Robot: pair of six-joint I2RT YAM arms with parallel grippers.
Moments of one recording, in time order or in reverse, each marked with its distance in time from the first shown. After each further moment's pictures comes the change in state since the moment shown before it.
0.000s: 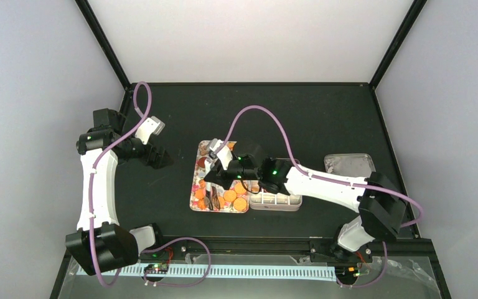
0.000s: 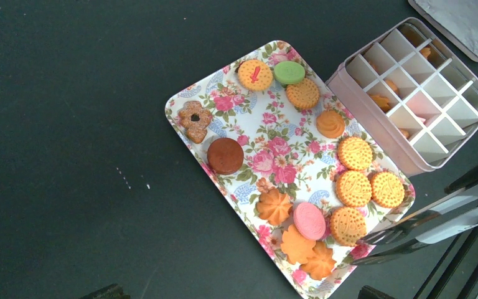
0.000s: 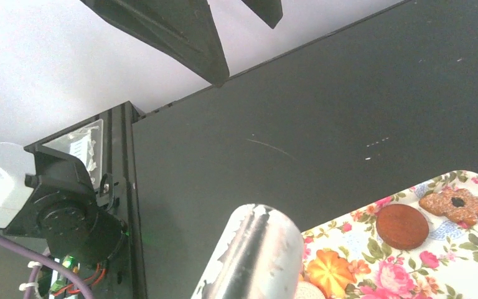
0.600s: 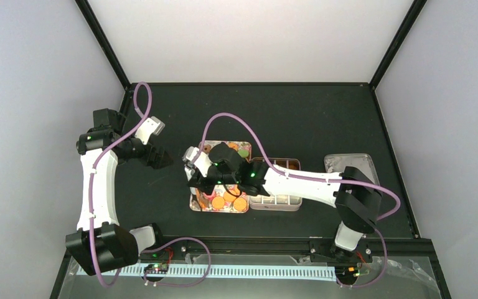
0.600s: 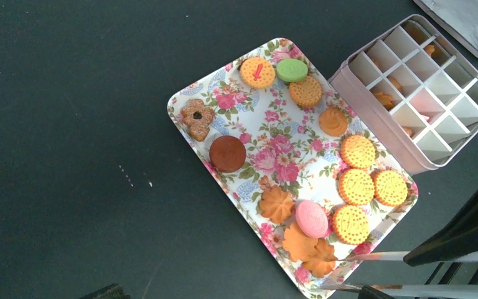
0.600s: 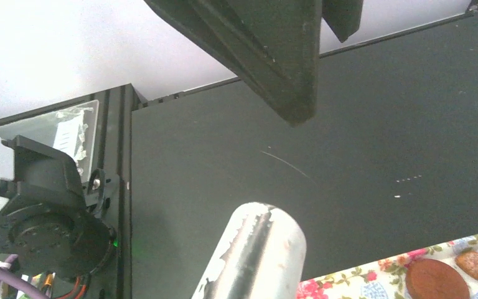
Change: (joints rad) left arm 0.000 -0.001 0.000 0.000 -0.009 0.002; right arm 0.098 0.176 0.176 -0.034 0.072 -0.125
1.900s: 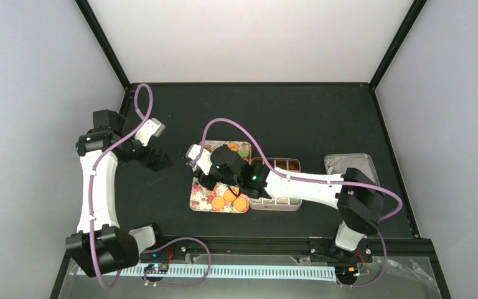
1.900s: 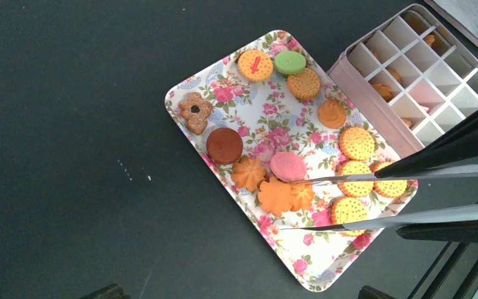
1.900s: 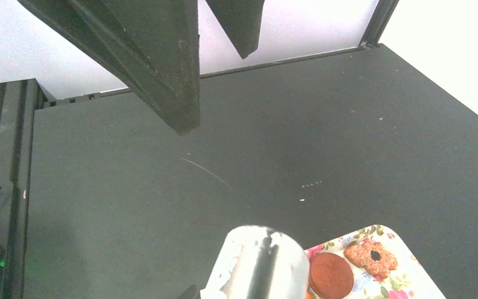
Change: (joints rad) left arm 0.000 -0.013 0.000 -0.025 -0.013 0.021; right arm 0.017 -0.018 -0.030 0.050 0.247 -0.131
